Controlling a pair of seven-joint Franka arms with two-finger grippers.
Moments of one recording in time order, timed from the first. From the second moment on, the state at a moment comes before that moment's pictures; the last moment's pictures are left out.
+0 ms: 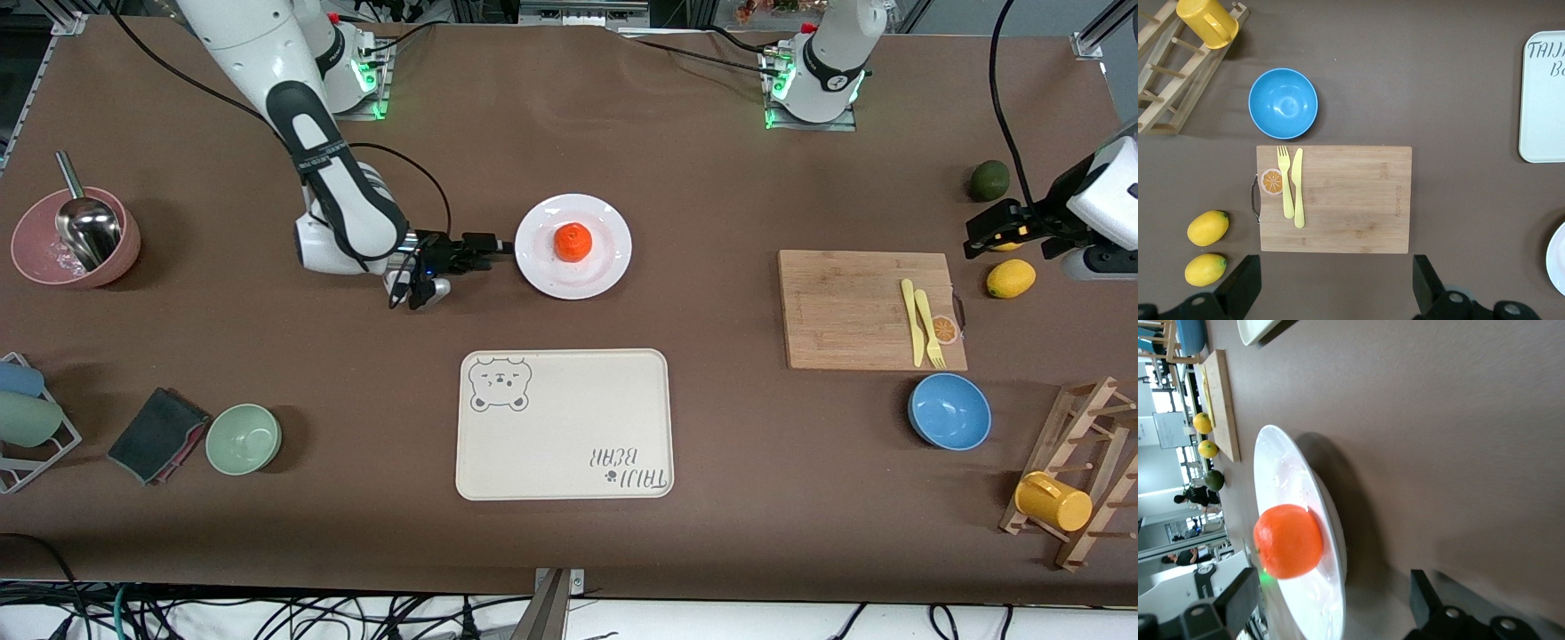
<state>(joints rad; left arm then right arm) 0.06 0.06 -0.05 -1.59 0.02 1.63 -0.01 0.40 0.53 0.09 -2.17 1.49 2.25 -0.89</state>
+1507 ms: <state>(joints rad) 0.06 0.06 -0.05 -1.59 0.02 1.63 -0.01 0.49 0.58 0.08 -2.05 1.56 2.33 -0.94</state>
